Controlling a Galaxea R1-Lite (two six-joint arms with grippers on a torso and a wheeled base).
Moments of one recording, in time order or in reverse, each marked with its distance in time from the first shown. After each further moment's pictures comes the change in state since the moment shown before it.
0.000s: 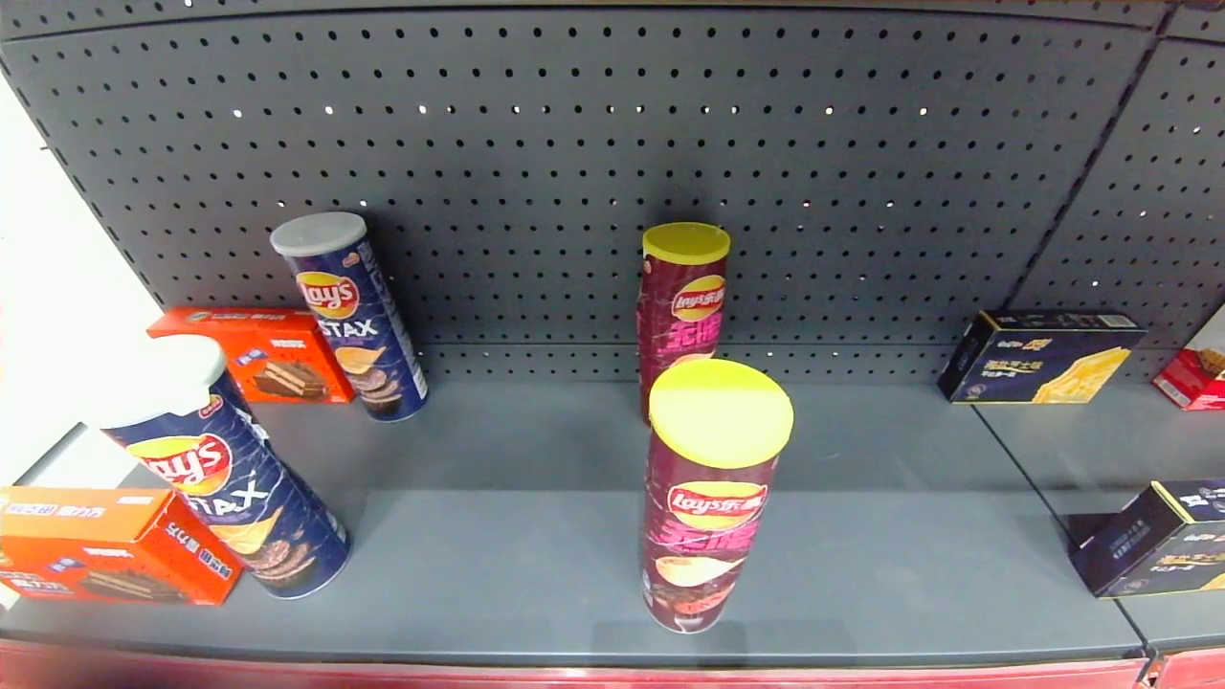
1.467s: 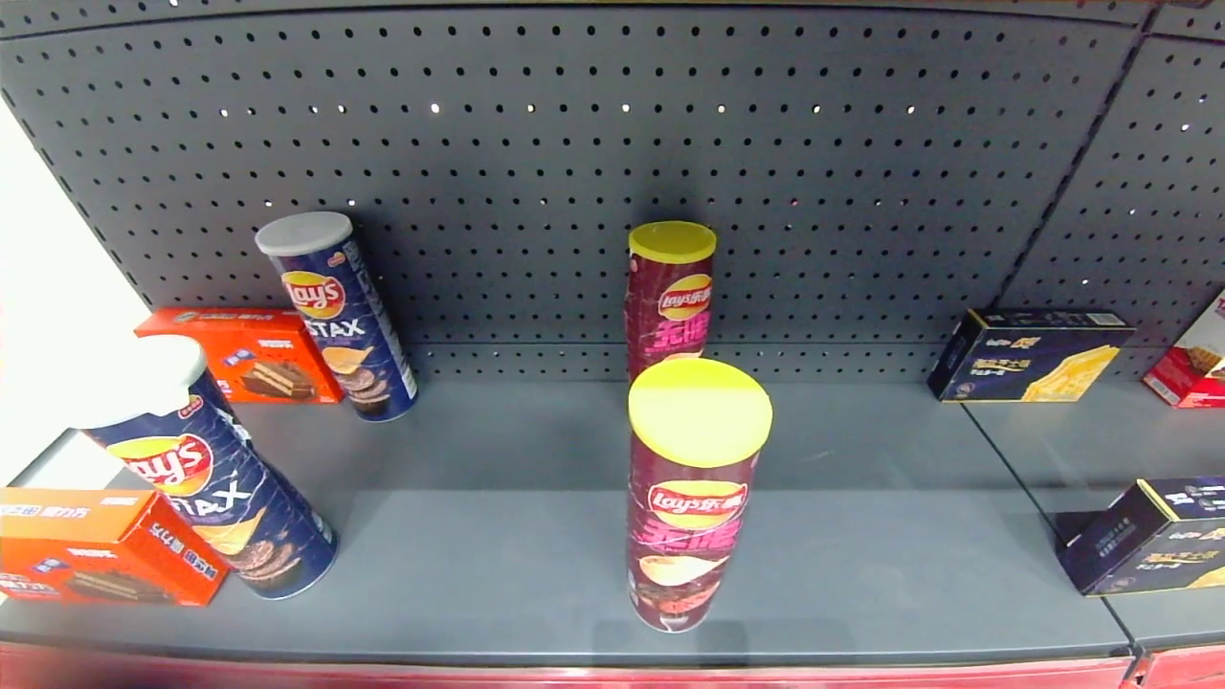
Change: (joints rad) left arm 0.000 0.000 0.000 0.000 0.003 -0.003; right arm 0.000 0.000 0.000 0.000 0.000 -0.001
